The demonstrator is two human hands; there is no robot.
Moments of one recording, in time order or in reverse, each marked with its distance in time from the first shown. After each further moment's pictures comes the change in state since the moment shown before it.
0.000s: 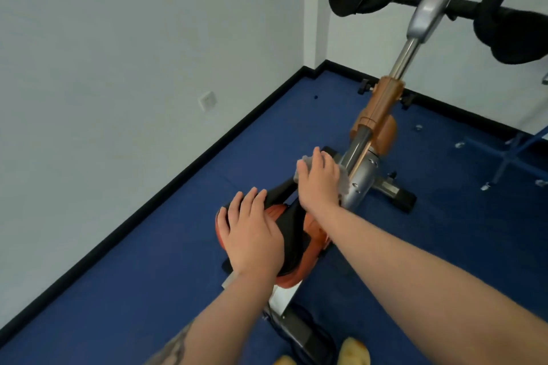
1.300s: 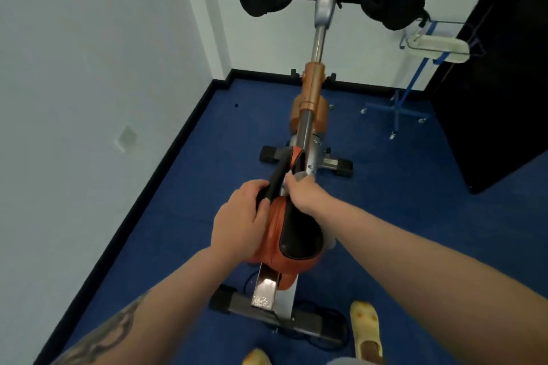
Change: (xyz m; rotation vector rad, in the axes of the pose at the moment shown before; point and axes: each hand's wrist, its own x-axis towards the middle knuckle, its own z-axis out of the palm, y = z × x) left_hand 0.082 -0.060 -0.006 -0.352 -0.421 0.694; right_hand -0.051 -0.034 0.011 0.158 -0.083 0.668
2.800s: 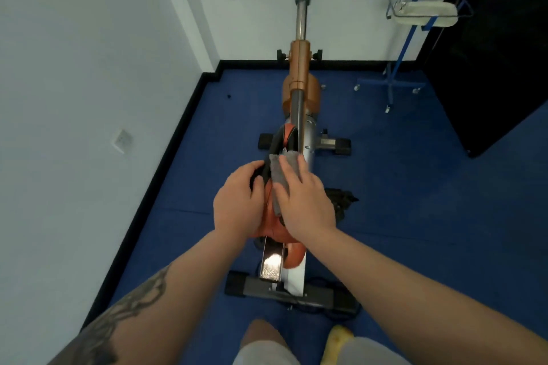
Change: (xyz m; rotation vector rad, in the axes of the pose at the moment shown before) left_hand -0.007 0.003 0.002 -0.059 0.091 -0.032; right_hand -0.072 0.041 0.032 -0.214 0.291 -0.447
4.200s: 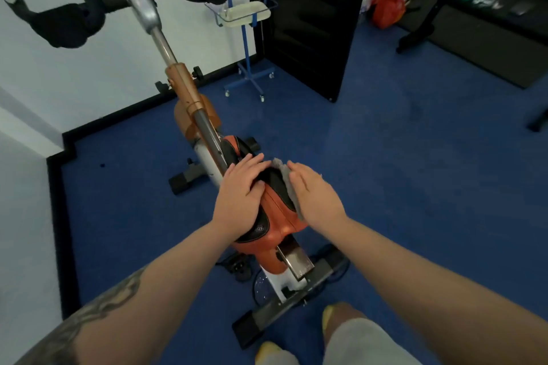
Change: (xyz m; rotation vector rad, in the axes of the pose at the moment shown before) left_hand 0.073 -0.015 0.001 -0.197 -0.663 0.728; right_hand -0.024 -0.015 0.030 0.307 0.440 0.528
